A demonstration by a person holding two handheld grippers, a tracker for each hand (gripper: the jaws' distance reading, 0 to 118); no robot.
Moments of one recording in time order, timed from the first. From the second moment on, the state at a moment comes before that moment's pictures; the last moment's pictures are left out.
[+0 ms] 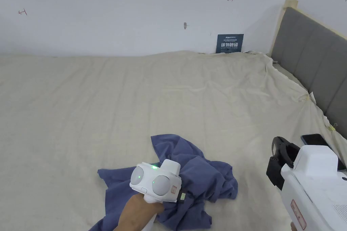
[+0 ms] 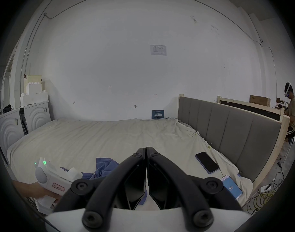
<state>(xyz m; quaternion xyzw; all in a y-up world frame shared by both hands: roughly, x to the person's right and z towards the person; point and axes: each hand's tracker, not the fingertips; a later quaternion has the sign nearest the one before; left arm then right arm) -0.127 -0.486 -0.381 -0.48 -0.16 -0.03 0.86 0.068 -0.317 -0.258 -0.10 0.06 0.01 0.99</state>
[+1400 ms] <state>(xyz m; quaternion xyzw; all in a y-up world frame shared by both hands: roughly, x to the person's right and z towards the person) -0.265 -0.328 -0.253 -0.08 0.06 -0.01 1.00 0.081 -0.295 -0.237 -0.05 0.09 0.02 1.00</state>
